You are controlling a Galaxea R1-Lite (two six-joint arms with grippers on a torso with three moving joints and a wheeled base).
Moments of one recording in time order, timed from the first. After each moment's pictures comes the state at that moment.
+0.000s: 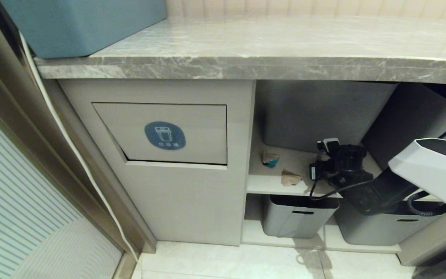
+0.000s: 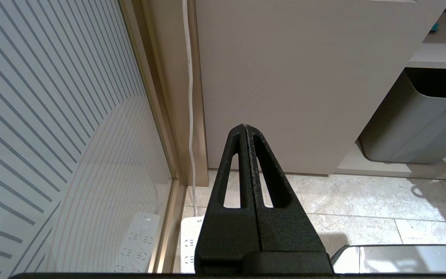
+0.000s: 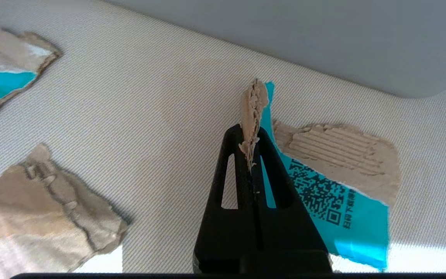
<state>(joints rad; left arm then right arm) 0.00 0.00 0.00 0.00 0.00 0.00 0.15 2.32 -1.09 -0.97 -0.23 -0.08</state>
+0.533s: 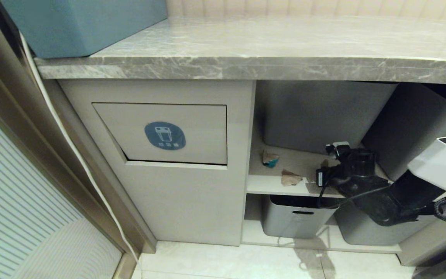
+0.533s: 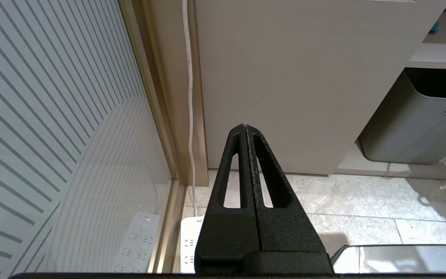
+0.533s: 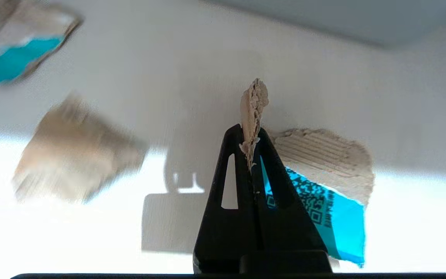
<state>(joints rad) 0.00 0.00 0.00 0.00 0.00 0.00 0.16 2.19 -0.88 -0.99 -0.23 -0.01</state>
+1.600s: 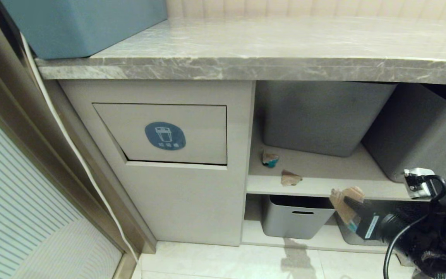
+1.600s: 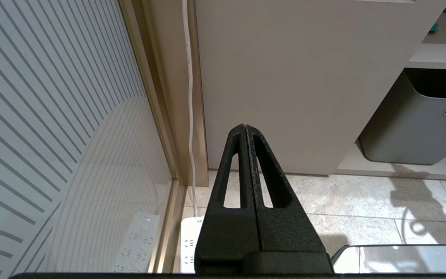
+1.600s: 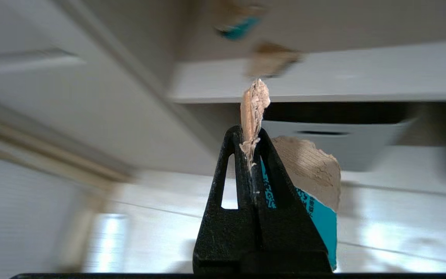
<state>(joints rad) 0.00 0.00 0.00 0.00 0.00 0.00 0.46 1.48 -0.19 -1.08 -0.21 0.36</state>
